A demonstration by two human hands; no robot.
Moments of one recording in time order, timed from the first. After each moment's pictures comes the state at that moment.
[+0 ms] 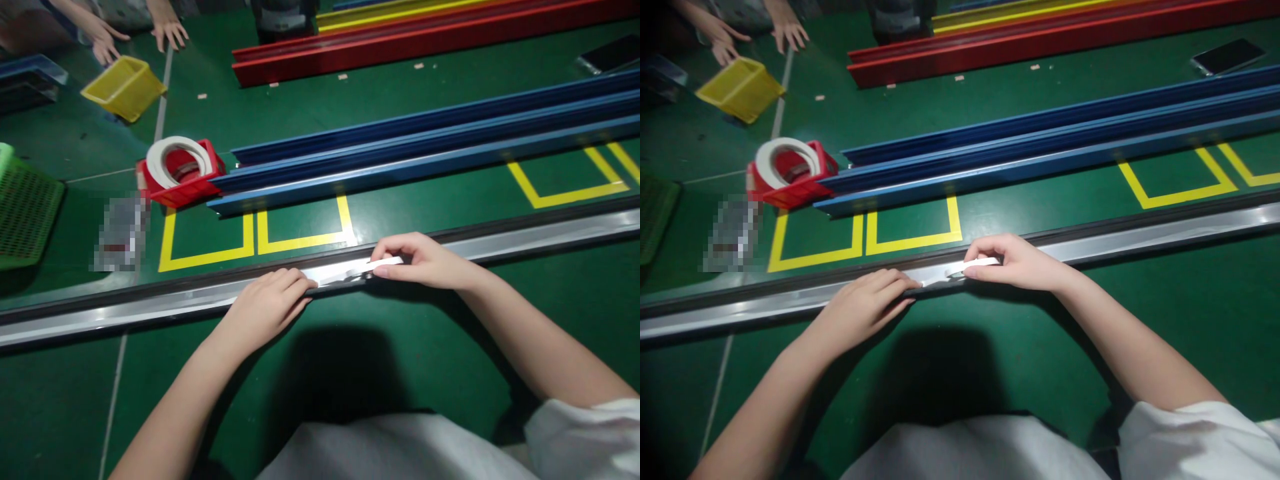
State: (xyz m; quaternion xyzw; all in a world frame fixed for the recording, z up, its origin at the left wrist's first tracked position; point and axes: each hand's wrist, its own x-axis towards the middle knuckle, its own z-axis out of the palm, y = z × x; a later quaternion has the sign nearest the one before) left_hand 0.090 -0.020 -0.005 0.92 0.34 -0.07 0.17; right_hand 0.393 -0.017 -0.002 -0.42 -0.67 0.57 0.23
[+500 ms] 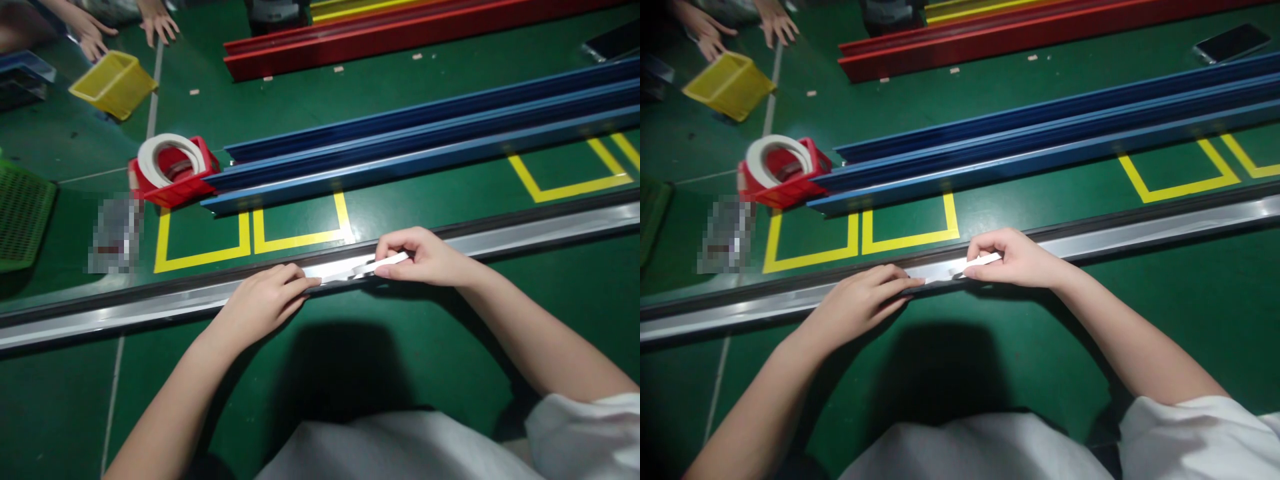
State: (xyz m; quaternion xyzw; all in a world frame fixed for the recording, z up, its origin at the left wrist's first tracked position) left_hand 0.089 -0.012 -0.006 0.93 0.32 -0.08 0.18; right_hand 0.395 -0.018 -0.004 -0.43 -0.68 0.54 0.23
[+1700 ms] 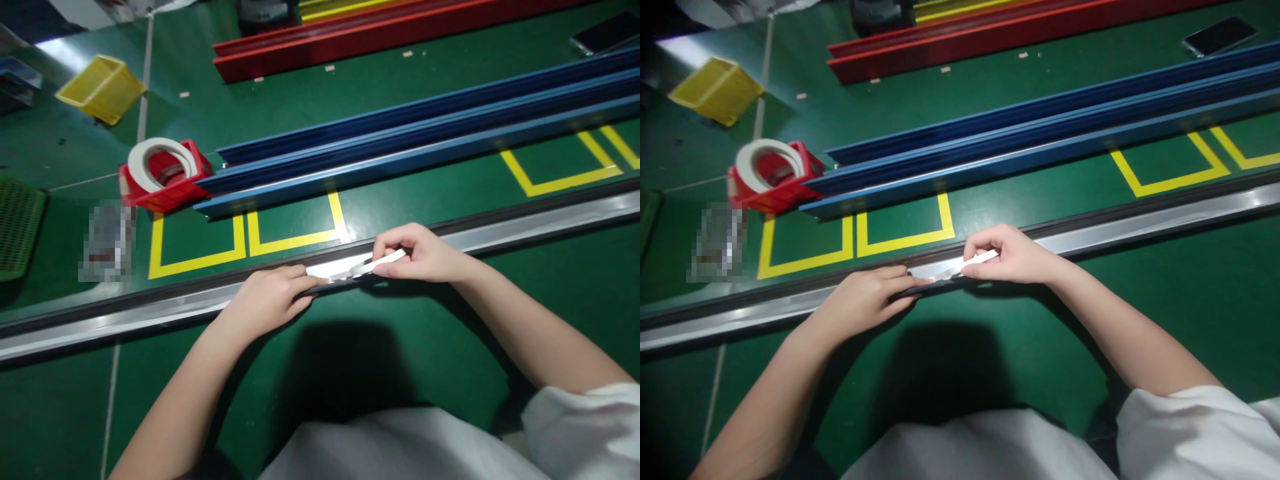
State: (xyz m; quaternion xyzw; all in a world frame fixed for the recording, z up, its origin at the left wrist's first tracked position) left_hand 0.108 -0.001 -0.003 0.92 0.31 -0.11 0.20; right_hand 0.397 -0.018 -0.003 -0.42 -0.69 0.54 0.24
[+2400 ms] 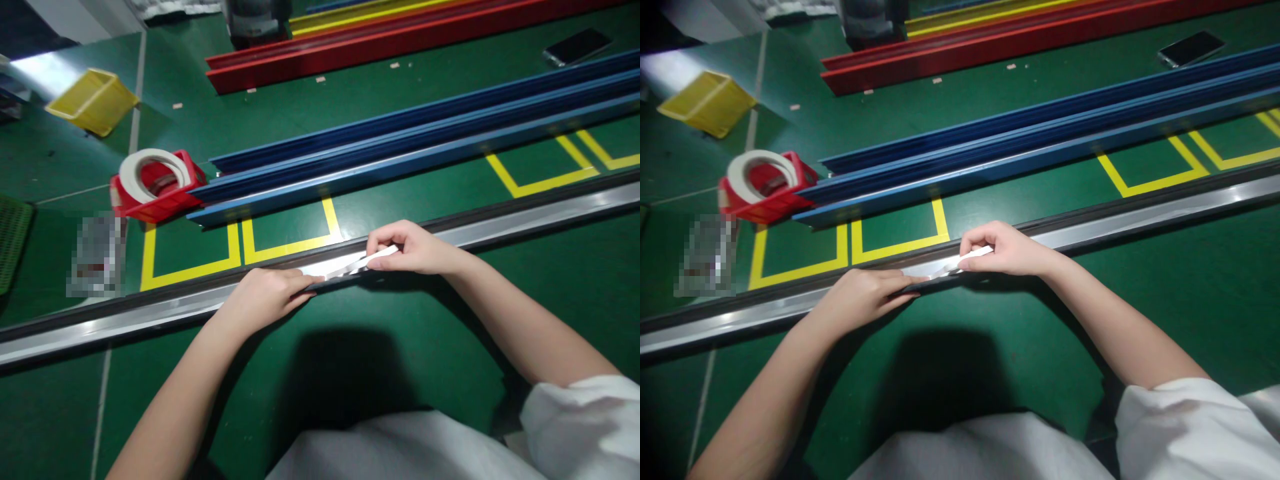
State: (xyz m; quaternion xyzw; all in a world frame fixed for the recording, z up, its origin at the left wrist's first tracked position) left_hand 0.106 0.012 -0.014 0.94 0.28 -0.08 0.19; right_hand 0.400 -0.007 -0.002 -0.43 -0.67 0.56 0.24
